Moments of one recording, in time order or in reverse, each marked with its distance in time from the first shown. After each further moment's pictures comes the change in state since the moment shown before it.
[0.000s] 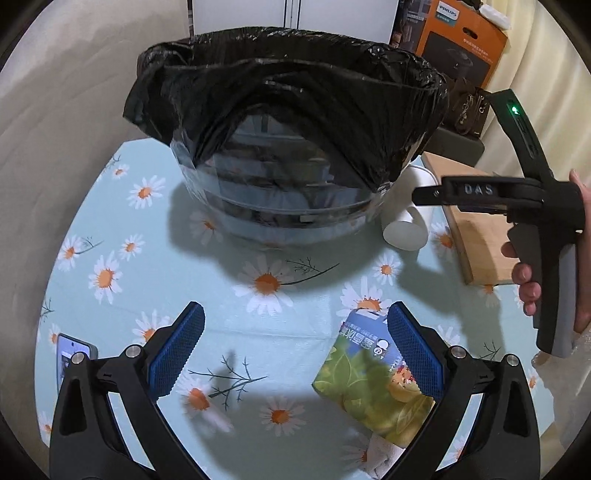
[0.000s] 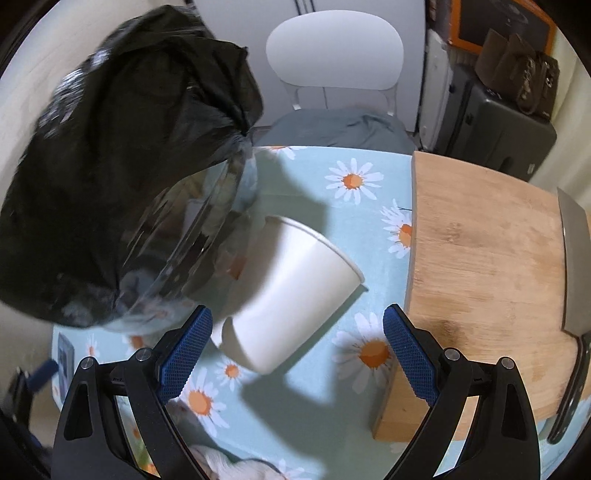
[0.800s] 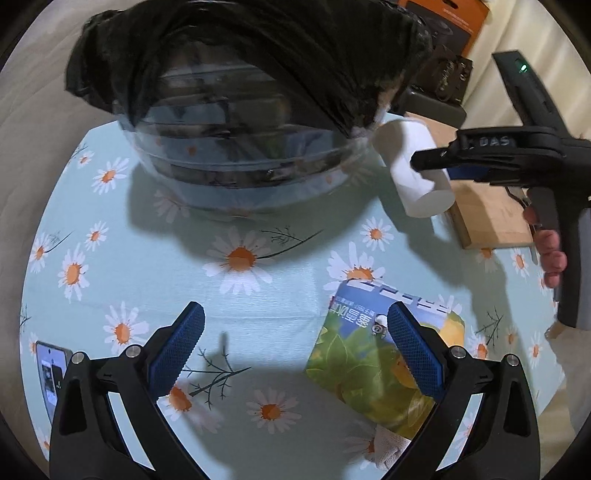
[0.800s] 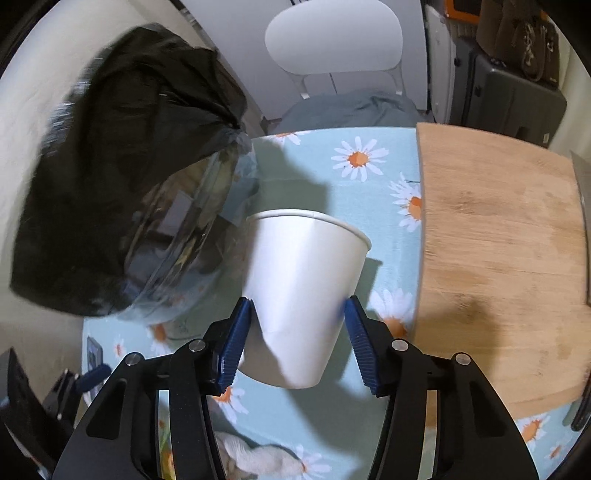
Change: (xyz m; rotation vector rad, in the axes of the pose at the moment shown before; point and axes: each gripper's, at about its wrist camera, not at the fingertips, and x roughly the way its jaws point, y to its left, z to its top) left arm 0.028 -0.007 -0.010 0.092 0.098 -0.084; right arm -0.011 -0.017 -0.009 0.056 0.037 0.115
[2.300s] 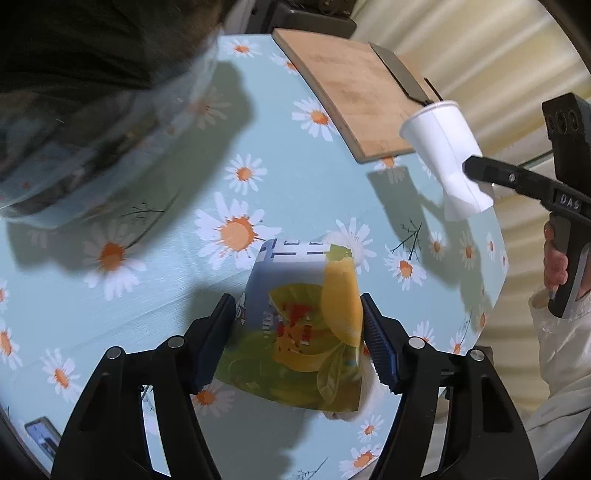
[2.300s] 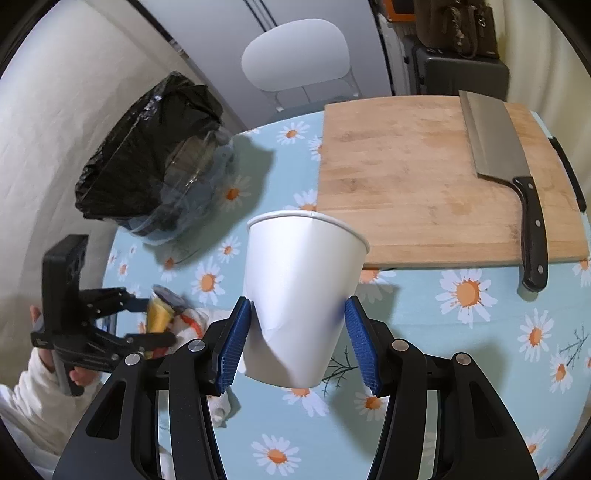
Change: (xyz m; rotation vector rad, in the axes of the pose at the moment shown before) left arm 0.021 -0.043 0.011 0.276 0.302 -0.366; right arm -0.116 -0.051 -0.111 0.083 -0.066 0.007
